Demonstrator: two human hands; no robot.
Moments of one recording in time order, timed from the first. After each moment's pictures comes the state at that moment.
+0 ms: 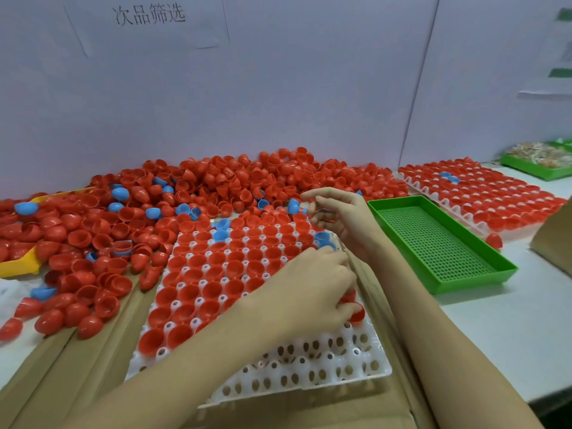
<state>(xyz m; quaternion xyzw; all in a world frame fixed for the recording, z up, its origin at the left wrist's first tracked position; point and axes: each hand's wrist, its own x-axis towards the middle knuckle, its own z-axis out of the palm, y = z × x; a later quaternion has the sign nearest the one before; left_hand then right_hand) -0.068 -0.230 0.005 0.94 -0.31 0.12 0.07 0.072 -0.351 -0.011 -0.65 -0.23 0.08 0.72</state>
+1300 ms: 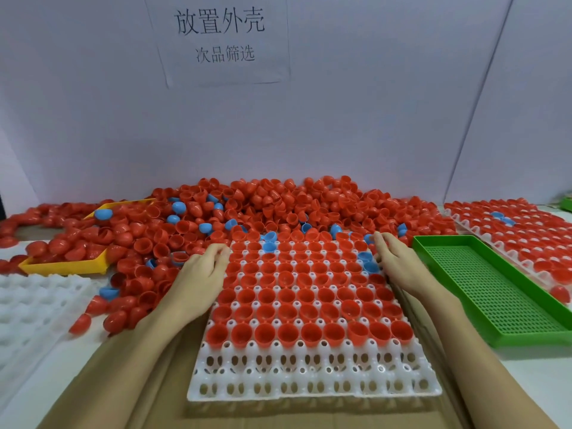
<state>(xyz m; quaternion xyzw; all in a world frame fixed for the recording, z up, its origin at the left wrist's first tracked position) -0.071 -0.021 -0.038 0.92 0.13 0.18 0.33 0.089 -0.354 -0.034 -0.89 -0.15 -0.03 0.42</state>
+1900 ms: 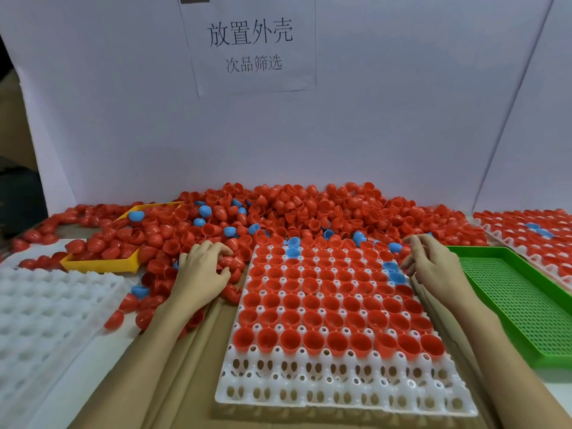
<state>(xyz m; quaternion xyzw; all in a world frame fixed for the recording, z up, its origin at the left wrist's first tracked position) -0.059 0.032 -0.053 0.95 0.17 0.23 0.16 0.093 -0.359 -0.035 -0.86 -0.15 -0.13 0.46</state>
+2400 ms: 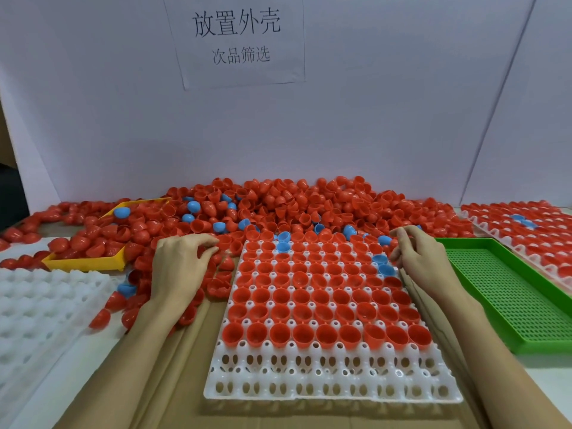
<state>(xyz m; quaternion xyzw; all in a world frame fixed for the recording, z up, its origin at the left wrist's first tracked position) -0.077 0.018 -0.031 0.89 0.11 0.41 0.15 0.085 -0.354 -0.028 -0.87 -0.15 -0.14 0.45</state>
